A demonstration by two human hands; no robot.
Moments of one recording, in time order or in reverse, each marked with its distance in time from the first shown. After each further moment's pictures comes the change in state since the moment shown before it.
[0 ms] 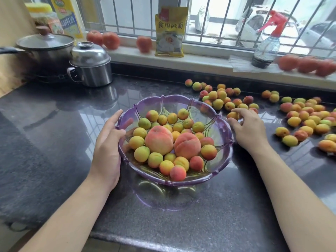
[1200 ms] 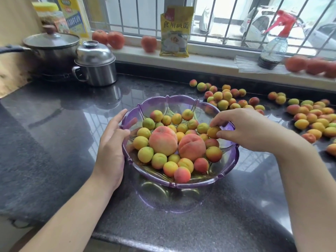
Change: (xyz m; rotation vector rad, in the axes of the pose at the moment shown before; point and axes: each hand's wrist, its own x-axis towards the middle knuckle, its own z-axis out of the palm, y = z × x) left_hand 0.004 -0.005 -0.001 -0.014 0.004 0.009; right_hand -0.019 -0.085 -0.063 -0.209 -0.533 -0.398
